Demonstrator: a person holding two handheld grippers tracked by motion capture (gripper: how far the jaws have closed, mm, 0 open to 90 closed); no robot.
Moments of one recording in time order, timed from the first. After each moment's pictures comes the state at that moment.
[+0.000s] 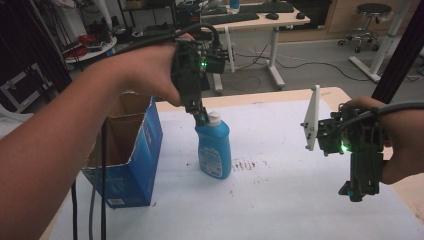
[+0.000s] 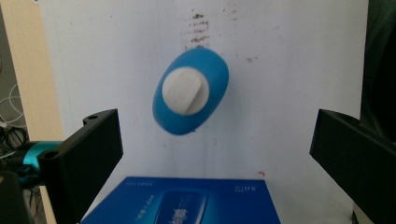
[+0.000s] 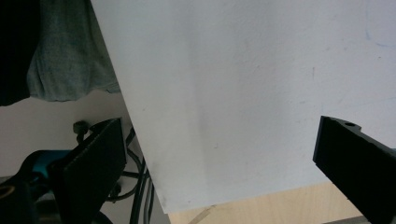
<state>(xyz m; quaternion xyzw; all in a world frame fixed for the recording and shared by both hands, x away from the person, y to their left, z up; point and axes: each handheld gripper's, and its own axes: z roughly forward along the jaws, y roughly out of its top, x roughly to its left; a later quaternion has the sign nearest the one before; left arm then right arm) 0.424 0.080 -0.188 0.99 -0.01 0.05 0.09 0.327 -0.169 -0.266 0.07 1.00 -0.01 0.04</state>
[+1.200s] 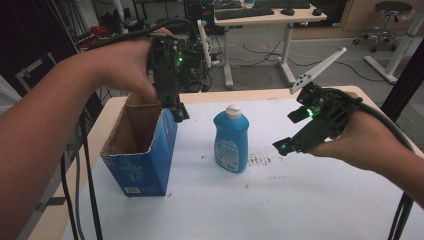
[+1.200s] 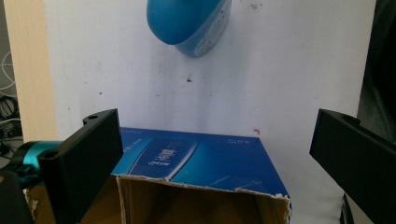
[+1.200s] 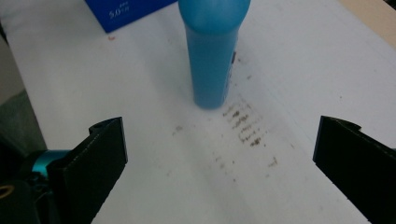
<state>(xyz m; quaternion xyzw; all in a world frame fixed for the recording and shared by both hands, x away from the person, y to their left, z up) 0.416 0.151 -0.193 0.99 0.03 0.05 0.09 0.371 -0.123 -0.283 0.25 0.91 0.32 0.08</state>
